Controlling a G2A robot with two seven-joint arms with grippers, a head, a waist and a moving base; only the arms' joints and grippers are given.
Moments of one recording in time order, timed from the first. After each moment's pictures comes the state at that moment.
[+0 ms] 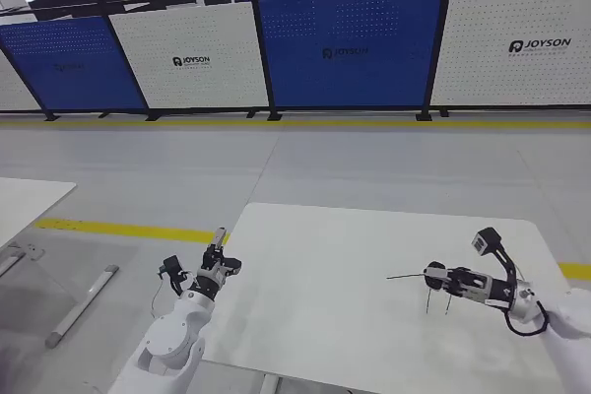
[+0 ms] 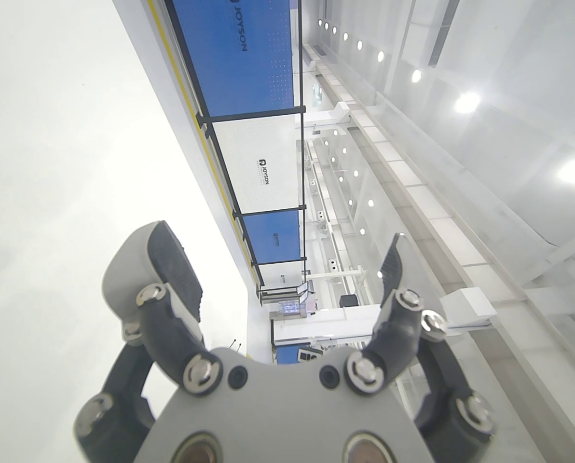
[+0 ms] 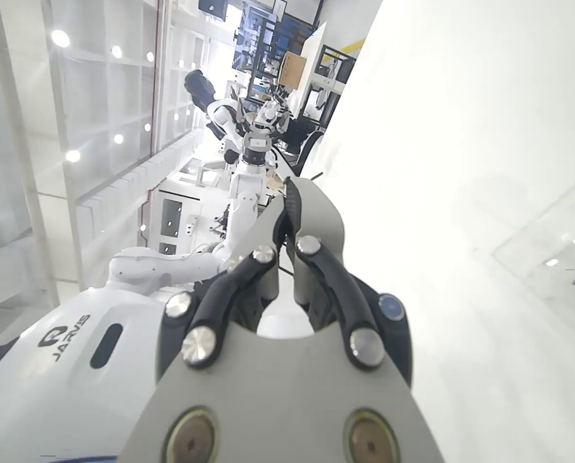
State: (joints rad) left arm 1.73 -1.15 -1.60 -1.80 -0.42 0.00 0.00; right arm -0.98 -1.02 1.12 -1.15 0.49 -0.28 1.18
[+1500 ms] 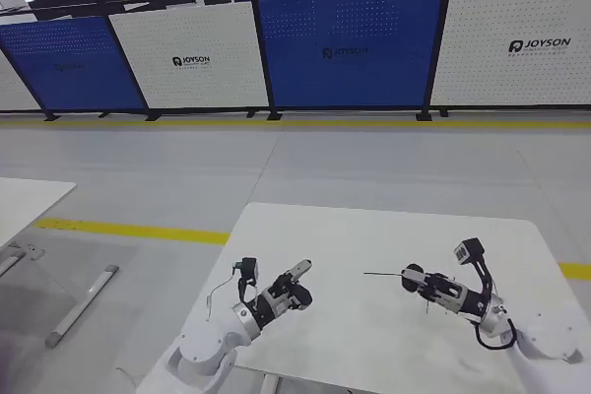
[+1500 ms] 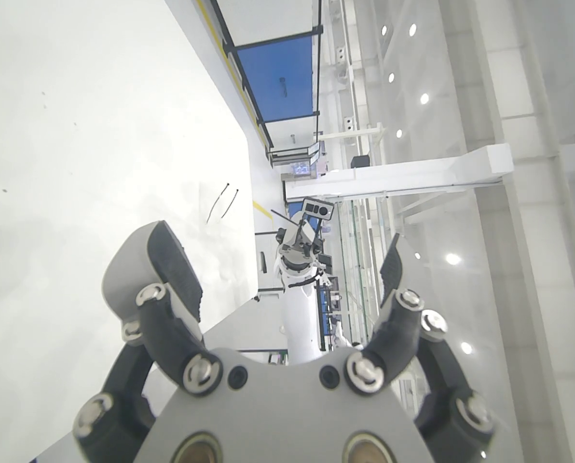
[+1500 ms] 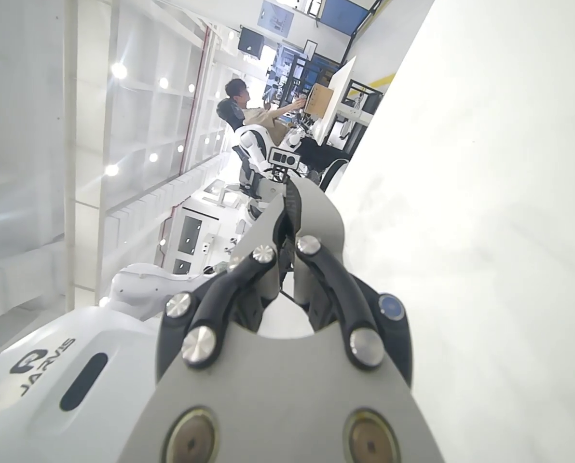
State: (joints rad) left arm 1.68 -1.15 -1.37 -1.90 -0.31 0.08 -0.41; right arm -1.14 -1.05 1.08 -1.34 0.52 -0.34 0.93
